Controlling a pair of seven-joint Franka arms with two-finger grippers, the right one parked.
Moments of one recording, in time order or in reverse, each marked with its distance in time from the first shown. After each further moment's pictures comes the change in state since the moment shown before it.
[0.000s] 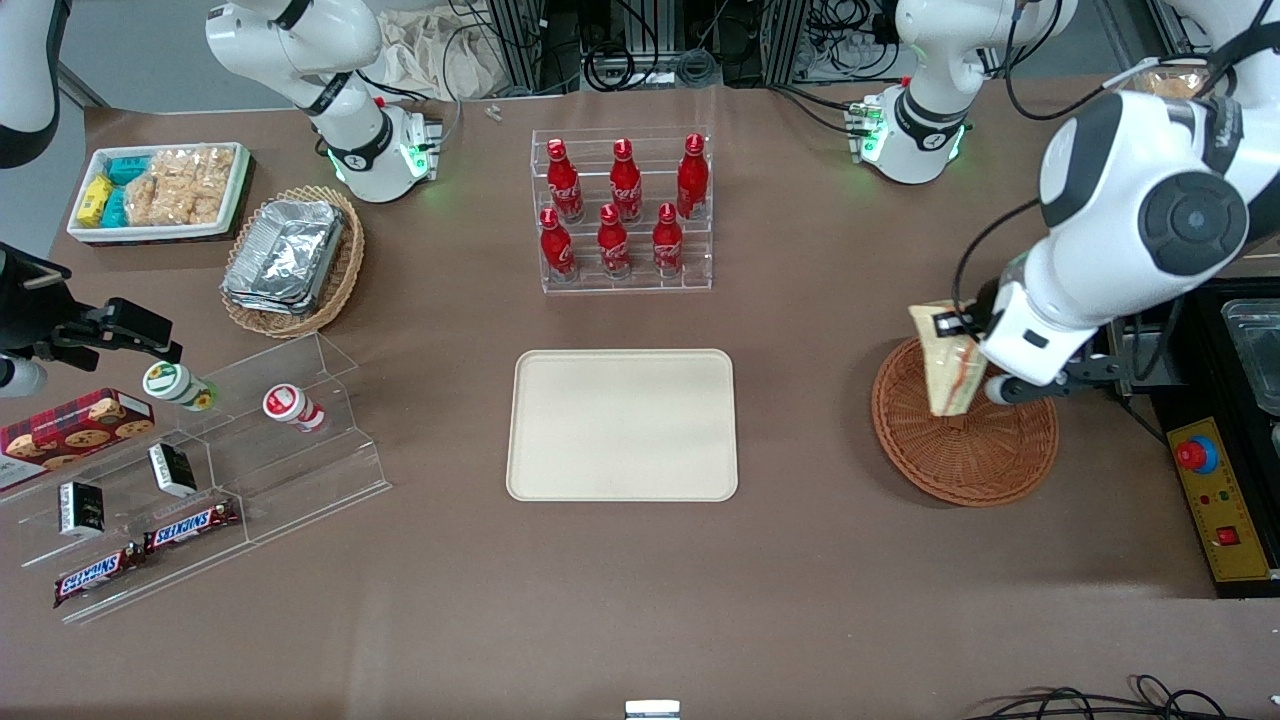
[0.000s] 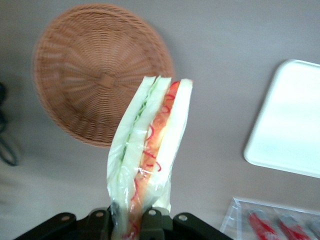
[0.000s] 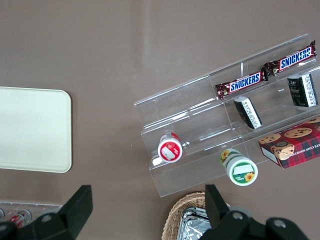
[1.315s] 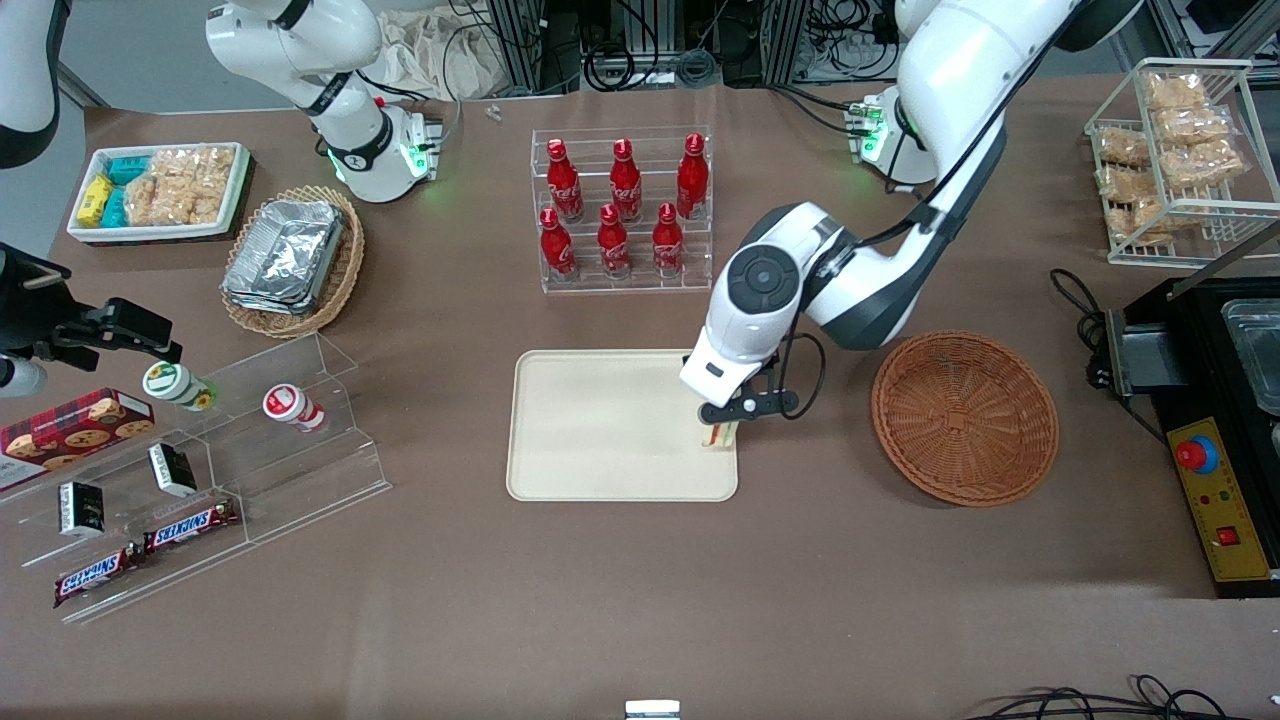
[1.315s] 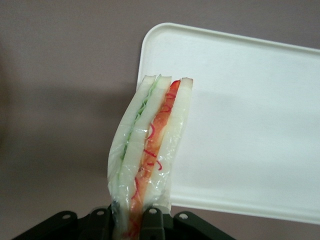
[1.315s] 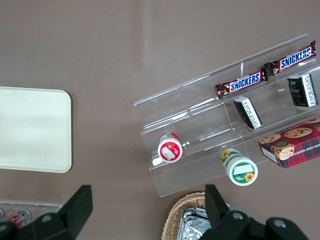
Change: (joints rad) arm -0.252 0.431 -0.203 0.019 0.298 0.450 -0.504
